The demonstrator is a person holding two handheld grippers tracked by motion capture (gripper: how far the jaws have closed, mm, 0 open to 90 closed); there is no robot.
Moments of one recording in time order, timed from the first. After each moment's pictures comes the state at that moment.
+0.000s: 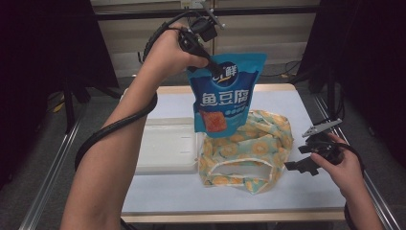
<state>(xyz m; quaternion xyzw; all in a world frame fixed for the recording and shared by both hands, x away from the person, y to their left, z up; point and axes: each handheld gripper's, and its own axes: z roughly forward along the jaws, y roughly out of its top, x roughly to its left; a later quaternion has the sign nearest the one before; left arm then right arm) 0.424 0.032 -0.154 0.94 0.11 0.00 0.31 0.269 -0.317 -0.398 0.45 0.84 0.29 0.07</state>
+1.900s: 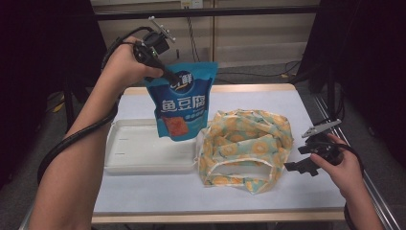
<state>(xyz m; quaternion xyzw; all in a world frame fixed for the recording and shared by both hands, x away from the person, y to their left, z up) 0.439 0.127 -0.186 0.94 0.18 0.02 0.28 0.268 -0.316 -0.399 0.45 0.84 0.29 0.06</state>
